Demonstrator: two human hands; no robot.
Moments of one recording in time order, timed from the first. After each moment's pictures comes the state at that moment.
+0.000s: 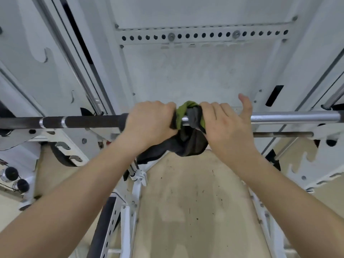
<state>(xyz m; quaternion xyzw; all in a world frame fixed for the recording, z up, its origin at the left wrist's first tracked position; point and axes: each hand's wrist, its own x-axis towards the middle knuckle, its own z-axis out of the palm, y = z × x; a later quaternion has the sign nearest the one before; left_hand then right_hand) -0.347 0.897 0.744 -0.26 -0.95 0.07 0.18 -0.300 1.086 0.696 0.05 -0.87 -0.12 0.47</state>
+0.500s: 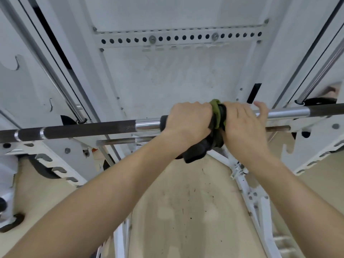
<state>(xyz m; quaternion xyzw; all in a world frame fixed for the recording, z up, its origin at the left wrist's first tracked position) -0.341 0.999 0.744 -0.33 -0.93 0.02 0.15 -0.284 1.143 0.692 -0.03 -0.92 -0.07 0.38</state>
